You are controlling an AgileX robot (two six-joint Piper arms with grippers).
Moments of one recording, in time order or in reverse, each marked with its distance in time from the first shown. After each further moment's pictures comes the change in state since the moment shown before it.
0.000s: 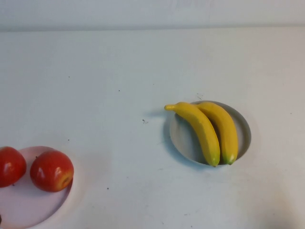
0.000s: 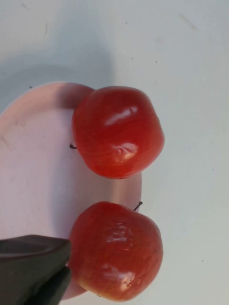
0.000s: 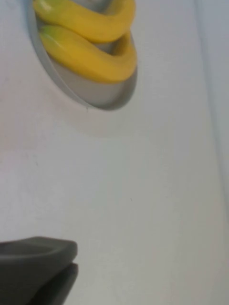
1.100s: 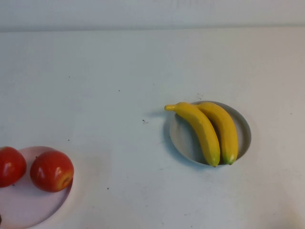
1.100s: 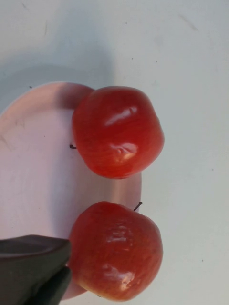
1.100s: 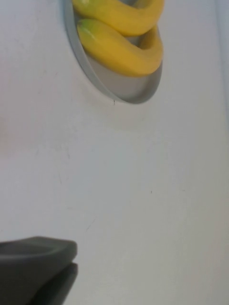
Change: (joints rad) right arm -0.053 -0.286 0.037 -0.047 0.257 -0.002; left arm 0.000 -0.002 0.000 0.000 0.000 0.000
